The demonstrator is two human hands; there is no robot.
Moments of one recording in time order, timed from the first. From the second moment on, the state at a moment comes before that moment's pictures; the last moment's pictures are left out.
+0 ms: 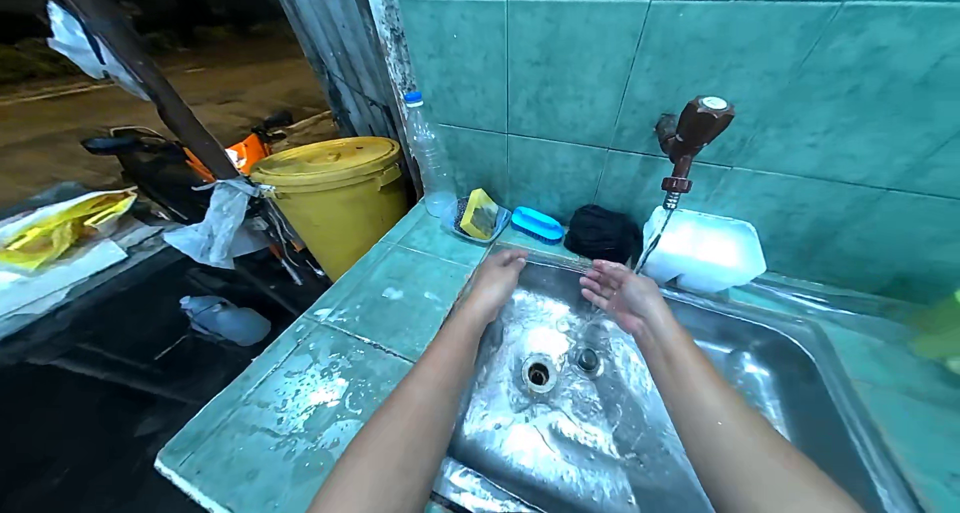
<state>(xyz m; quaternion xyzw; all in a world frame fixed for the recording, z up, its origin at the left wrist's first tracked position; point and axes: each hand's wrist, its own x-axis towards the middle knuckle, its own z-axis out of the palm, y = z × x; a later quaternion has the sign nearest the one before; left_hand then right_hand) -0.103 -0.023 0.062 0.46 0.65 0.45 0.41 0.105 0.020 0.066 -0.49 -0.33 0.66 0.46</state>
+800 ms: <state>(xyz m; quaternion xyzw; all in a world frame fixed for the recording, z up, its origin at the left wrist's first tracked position) 0.002 -0.011 -0.052 0.72 0.63 -0.02 0.29 0.133 0.014 0.077 -0.44 -0.45 0.65 0.43</state>
